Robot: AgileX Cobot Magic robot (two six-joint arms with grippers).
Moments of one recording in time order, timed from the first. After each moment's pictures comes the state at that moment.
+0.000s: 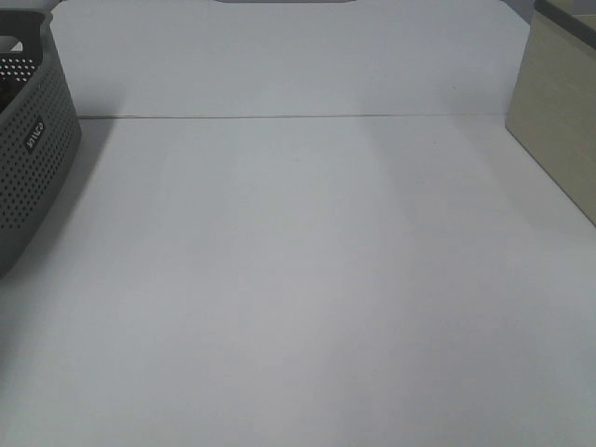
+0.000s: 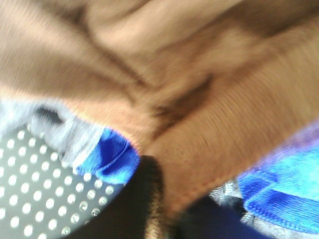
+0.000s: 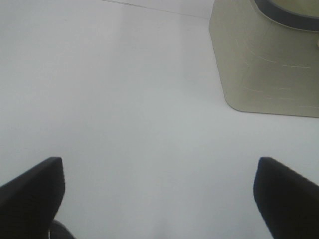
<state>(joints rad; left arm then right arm) 0.19 2.21 -1.85 0.44 1.01 1.03 0.05 0.00 -0.50 0.08 1.06 -0.15</state>
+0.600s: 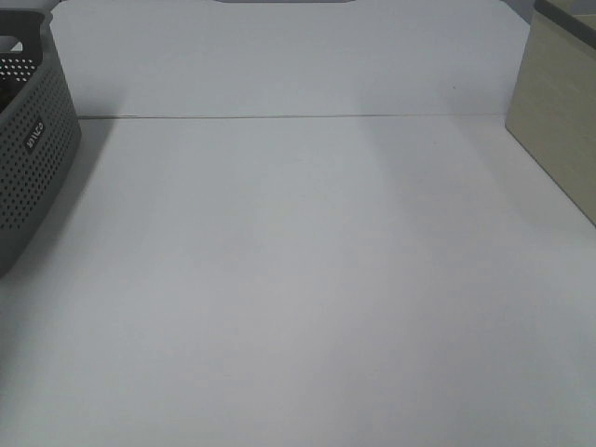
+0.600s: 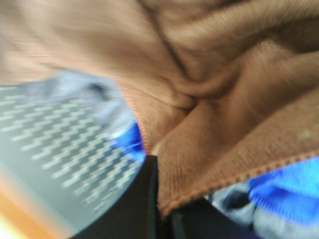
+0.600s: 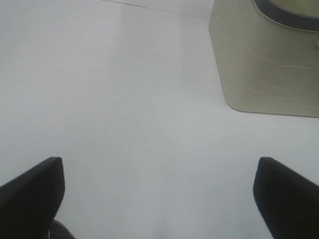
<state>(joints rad) 0.17 2.12 -1.86 0.45 1.00 0.90 0.05 0.00 -0.50 0.08 1.06 -0.15</state>
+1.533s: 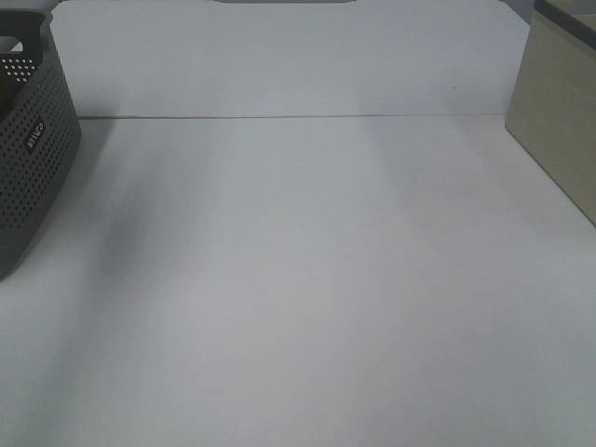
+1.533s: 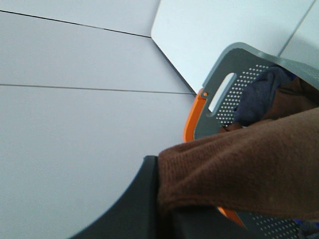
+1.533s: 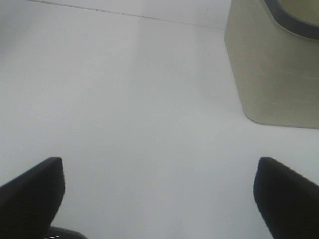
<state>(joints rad) -0.31 1.51 -1.86 0.63 1.03 0.69 0.05 0.01 -0.51 0.16 1.03 -0.17</state>
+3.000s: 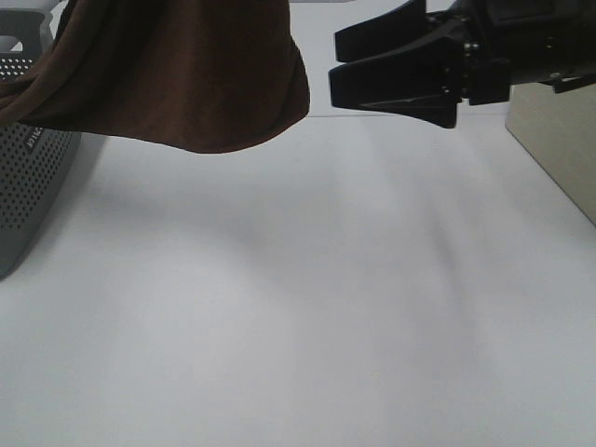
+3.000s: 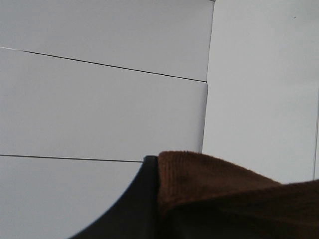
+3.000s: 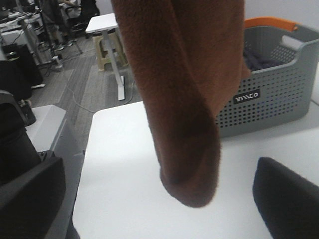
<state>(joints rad) -0.89 1.57 -1.89 0.72 0.77 0.66 0.18 1.66 -1.03 1.52 1.19 -1.86</state>
